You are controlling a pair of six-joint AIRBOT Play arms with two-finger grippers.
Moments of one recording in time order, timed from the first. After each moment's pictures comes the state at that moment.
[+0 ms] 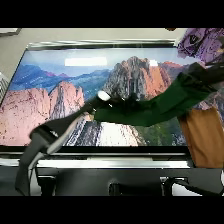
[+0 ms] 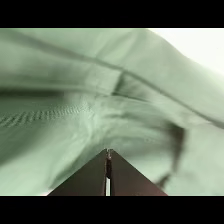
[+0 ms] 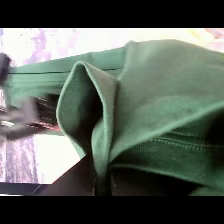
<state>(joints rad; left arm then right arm) -0.60 -2.11 1.83 0.39 -0.80 -1.80 -0.20 -1.39 1.79 -1.14 1.63 1.73</state>
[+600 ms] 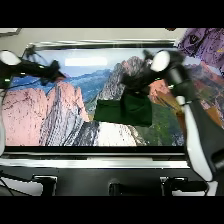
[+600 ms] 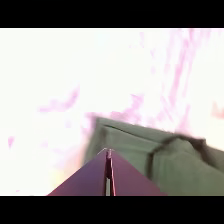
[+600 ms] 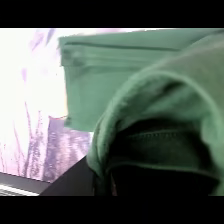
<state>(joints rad) 0.08 -1.68 1.83 0.99 -1.29 -1.81 0.39 -1.61 1.79 -1.25 1.33 2.11</state>
